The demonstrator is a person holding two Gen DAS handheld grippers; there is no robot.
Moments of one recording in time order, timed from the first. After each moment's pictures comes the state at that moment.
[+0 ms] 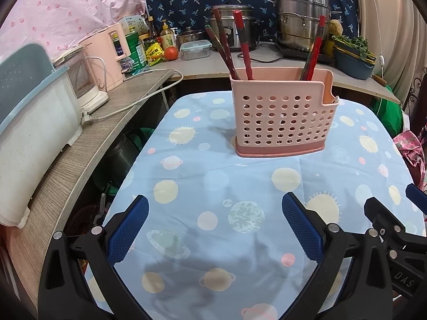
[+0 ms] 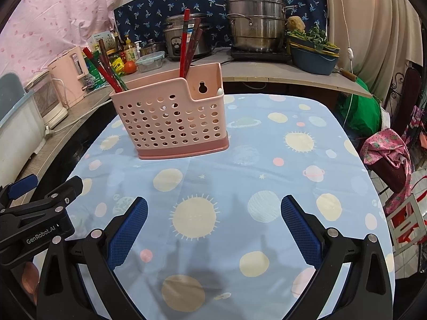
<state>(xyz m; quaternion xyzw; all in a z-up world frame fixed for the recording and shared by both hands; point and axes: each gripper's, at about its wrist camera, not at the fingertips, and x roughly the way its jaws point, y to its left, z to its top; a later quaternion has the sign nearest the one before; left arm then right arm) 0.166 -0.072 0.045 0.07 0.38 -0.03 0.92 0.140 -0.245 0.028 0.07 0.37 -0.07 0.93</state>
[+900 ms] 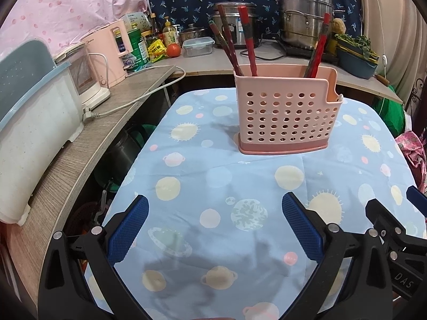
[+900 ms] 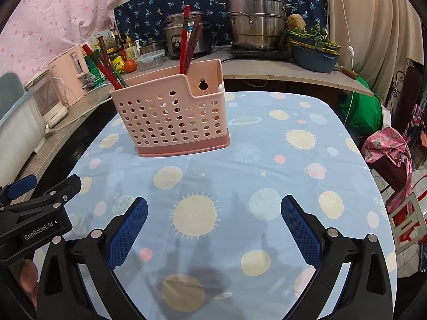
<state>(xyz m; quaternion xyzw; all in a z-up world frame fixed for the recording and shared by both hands) 0.166 -0.068 0.043 0.06 0.38 -0.02 0.92 0.140 -0.243 0.026 0.07 0.37 -0.07 0.92</state>
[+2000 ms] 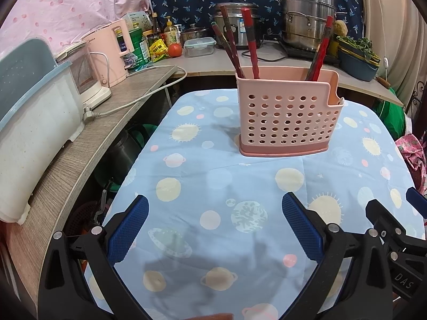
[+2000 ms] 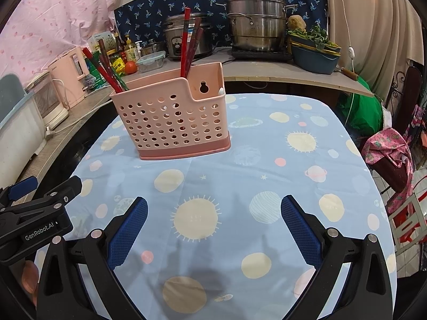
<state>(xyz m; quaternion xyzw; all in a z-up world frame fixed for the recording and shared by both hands) 0.168 -0.069 0.046 0.06 0.38 -0.02 0.92 0.141 -0.243 0.028 0.07 0.37 -0.07 0.92</state>
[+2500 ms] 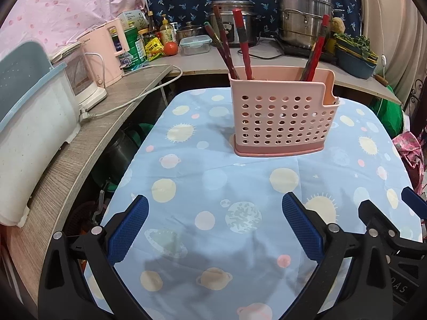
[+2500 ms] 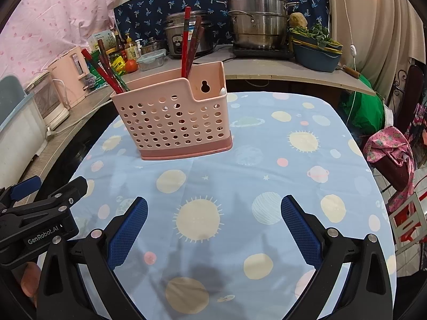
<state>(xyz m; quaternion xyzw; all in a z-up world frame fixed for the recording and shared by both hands) 0.173 -0.074 0.049 0.06 0.39 -0.03 0.92 0.147 -0.243 0.031 0.08 0.38 -0.06 0.92</state>
